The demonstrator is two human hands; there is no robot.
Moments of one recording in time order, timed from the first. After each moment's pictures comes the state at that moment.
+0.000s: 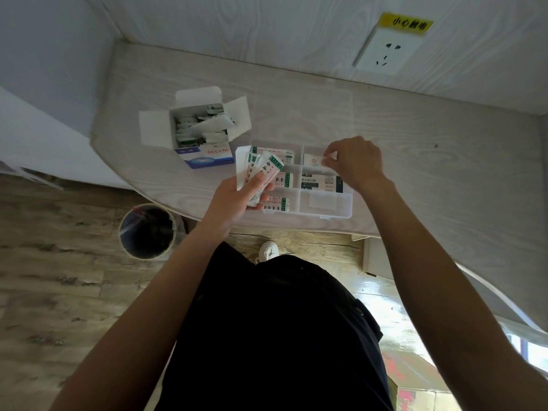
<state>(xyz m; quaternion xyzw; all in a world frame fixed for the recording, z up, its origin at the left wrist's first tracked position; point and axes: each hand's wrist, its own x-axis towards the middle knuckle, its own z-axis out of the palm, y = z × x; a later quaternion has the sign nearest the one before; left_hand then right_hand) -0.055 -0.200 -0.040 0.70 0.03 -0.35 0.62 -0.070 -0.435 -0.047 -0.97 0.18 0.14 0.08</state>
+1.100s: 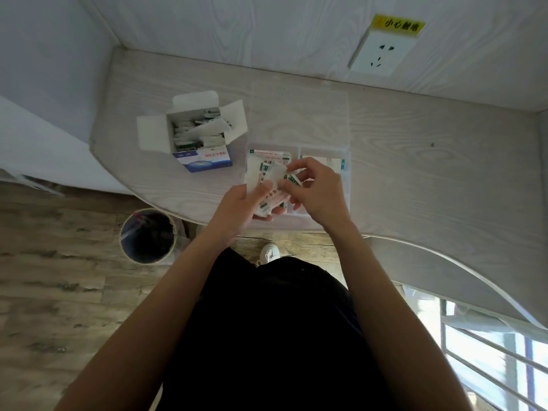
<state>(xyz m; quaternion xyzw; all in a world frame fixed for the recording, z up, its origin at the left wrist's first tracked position) -0.067 -0.206 -0.028 0.67 0.02 -0.40 0.62 -0.112 -0.352 -0.019 -0.78 0.28 0.04 0.56</state>
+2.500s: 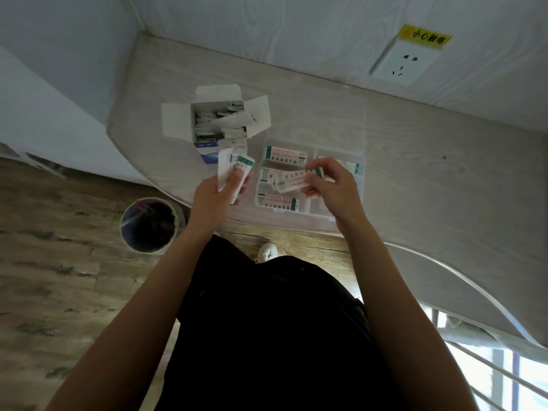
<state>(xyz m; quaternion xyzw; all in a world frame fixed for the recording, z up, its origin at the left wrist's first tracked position) -0.052 -0.158 -0.047 0.78 0.06 -0.23 0.58 -0.108 -0.355 -0.028 -0.72 0.29 0.02 0.62</state>
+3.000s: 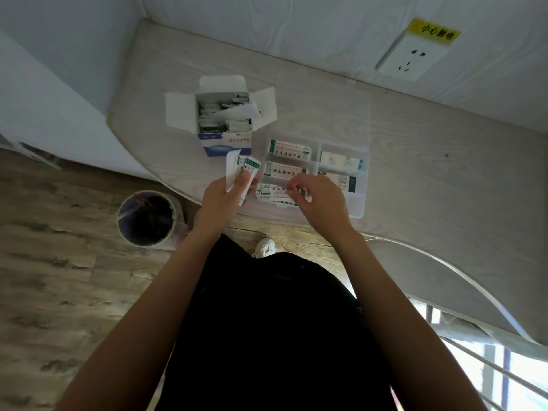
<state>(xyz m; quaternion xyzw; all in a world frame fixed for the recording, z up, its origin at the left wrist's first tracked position) -0.060 -0.159 -0.064 0.78 0.08 -0.27 0.56 -0.121 -0.338 -0.061 -0.95 0.10 0.05 0.28</state>
